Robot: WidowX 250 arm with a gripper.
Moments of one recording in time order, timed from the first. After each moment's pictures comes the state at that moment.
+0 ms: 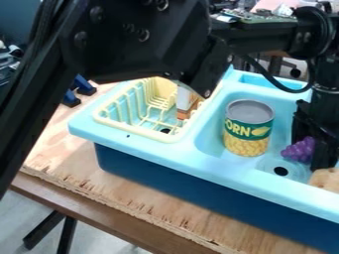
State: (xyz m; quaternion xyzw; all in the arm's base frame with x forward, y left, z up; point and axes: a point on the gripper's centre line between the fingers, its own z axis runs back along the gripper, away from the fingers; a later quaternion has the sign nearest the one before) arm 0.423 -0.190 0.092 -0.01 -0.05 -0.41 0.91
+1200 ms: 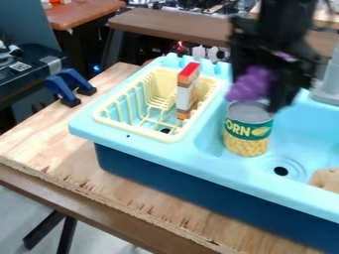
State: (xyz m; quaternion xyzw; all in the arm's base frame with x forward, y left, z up) arm 0.322 -0.115 0.209 0.05 -0.10 -0.20 0.97
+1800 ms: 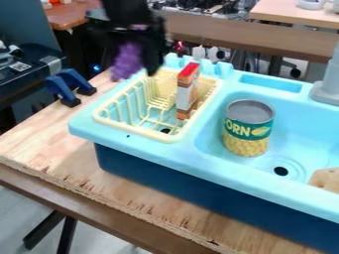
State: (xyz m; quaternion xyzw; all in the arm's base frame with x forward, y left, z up) arm 0.316 0.029 0.211 -0.03 -0.18 0.02 0.98
